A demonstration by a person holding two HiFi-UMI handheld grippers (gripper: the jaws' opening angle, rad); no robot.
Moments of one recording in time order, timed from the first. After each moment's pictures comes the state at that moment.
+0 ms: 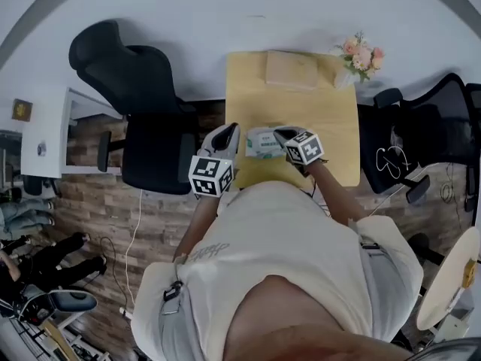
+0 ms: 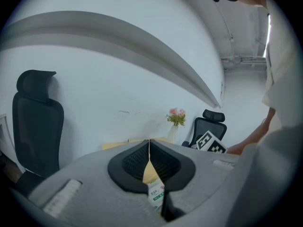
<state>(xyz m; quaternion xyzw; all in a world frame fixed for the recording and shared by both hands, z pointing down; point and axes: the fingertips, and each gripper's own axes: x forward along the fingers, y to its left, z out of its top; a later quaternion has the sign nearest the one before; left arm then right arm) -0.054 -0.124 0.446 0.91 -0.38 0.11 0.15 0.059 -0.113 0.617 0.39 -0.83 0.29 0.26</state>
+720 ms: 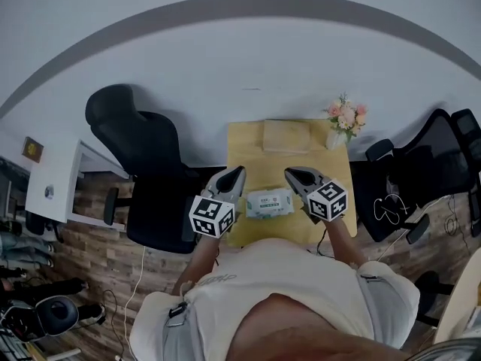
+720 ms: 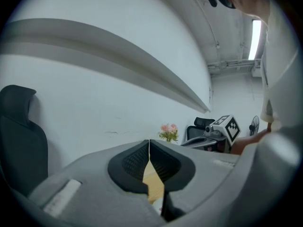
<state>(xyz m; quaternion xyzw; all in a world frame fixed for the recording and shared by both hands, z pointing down) -0.017 -0.157 0.363 0.94 -0.33 0.06 0.09 0.100 -0.136 0.415 0.44 -0.88 0.15 0.09</state>
